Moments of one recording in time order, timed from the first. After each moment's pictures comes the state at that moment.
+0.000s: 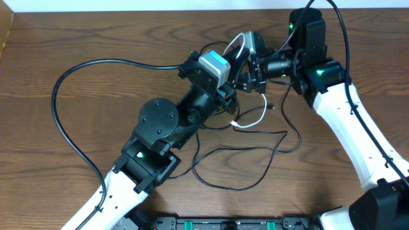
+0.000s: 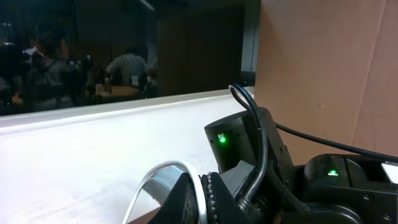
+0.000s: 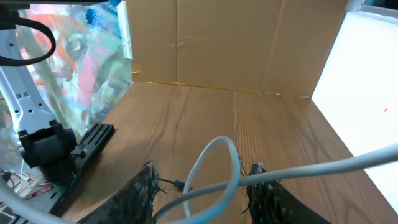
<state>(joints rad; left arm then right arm) -0.72 1.11 1.07 0.25 0.04 -0.07 0.32 1.62 1.41 -0.24 -1.32 -0.49</state>
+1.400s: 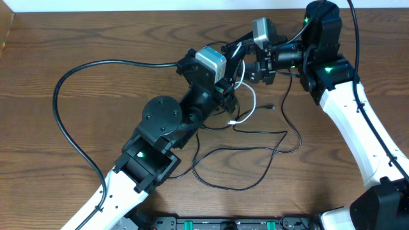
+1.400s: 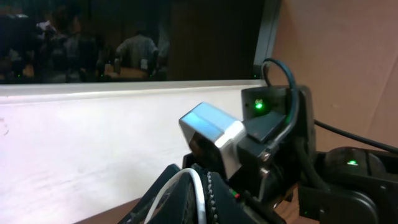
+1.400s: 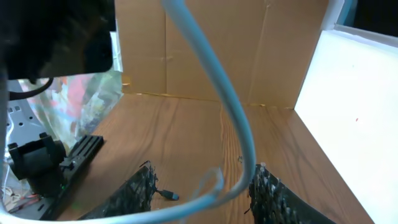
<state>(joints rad) -0.72 1.11 1.07 0.20 -0.03 -0.15 0.26 1.62 1.41 -0.05 -1.36 -0.32</state>
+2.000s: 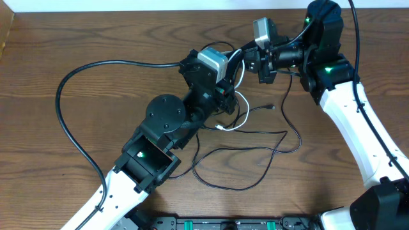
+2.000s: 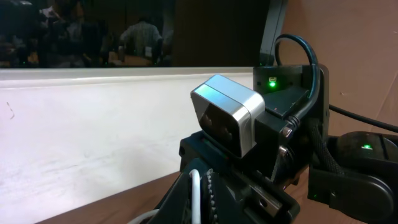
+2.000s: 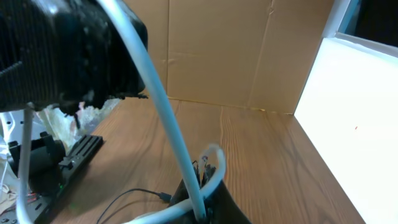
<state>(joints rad) -0.72 1.11 1.07 0.15 -0.04 -0.15 0.26 1.62 1.41 -0.02 -1.37 -0.32</state>
